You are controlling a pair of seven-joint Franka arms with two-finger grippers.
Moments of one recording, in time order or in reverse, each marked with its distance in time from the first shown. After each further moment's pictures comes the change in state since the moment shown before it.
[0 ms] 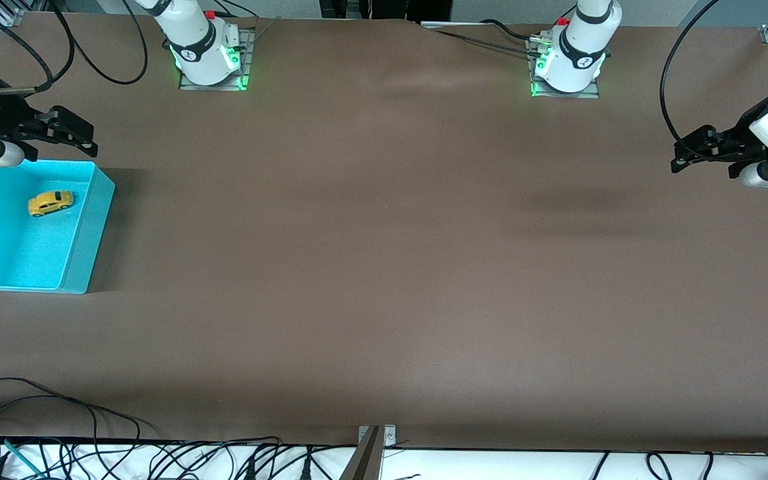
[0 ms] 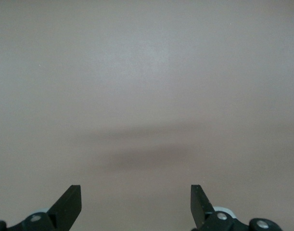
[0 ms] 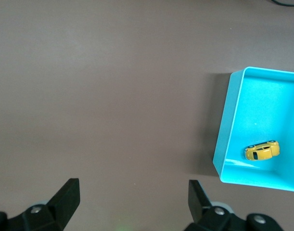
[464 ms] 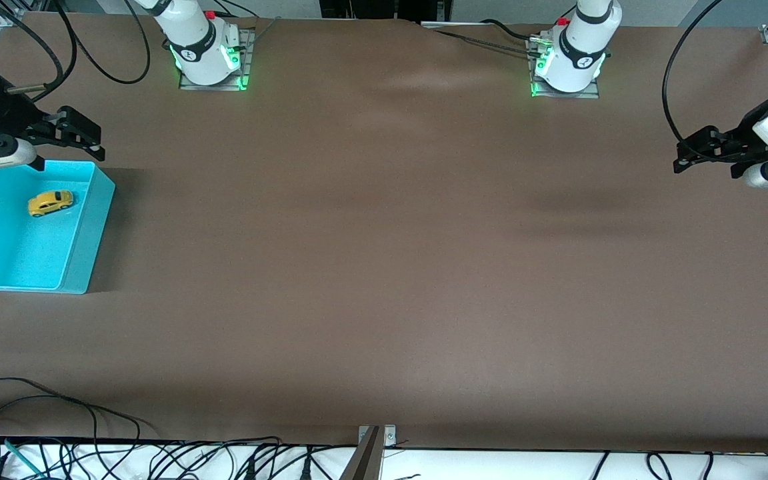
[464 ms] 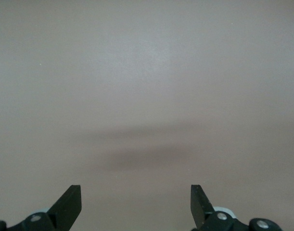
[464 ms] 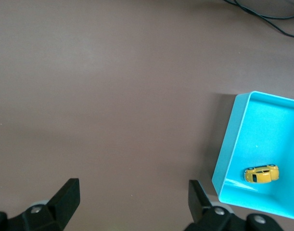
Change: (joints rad) left arm 0.000 0.000 0.001 -0.001 0.000 0.000 0.001; right arm 0.000 0.000 0.020 -0.001 0.007 0.054 -0.073
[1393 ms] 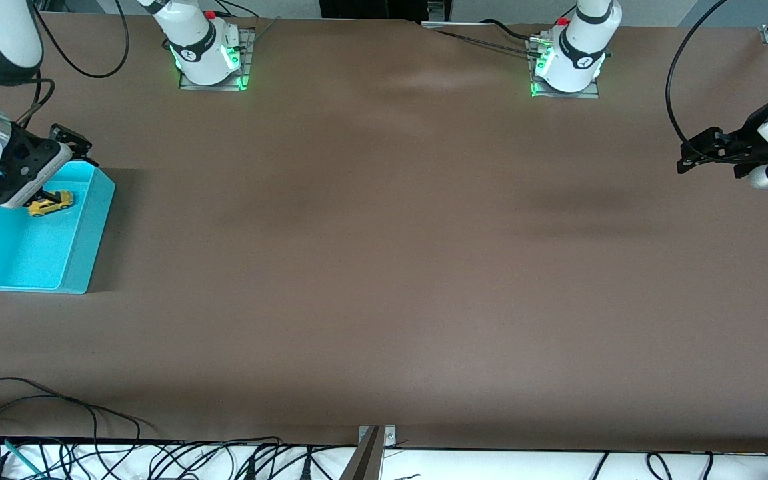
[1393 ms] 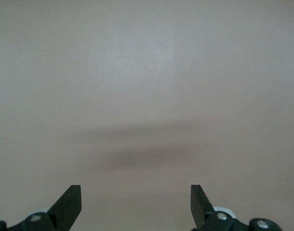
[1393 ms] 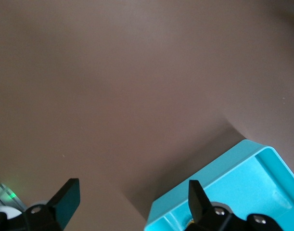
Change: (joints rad) left arm 0.009 0.000 0.011 -0.007 0.000 0.000 0.003; right arm -0.146 -0.048 0.010 -0.332 0.023 0.240 -0.765
